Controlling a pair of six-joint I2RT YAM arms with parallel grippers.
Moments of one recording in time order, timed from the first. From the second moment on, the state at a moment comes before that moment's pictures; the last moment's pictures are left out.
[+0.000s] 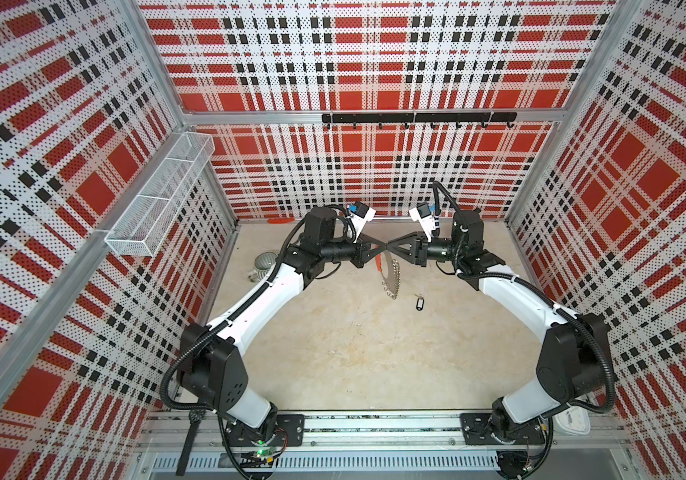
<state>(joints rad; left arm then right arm) -0.48 1.56 1.39 -0.19 0.70 -0.19 0.32 1.58 1.22 0.15 -1.03 0.30</state>
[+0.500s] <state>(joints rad) -0.48 1.56 1.39 -0.19 0.72 -0.19 0.31 1.57 1.20 0.21 -1.04 0.36</state>
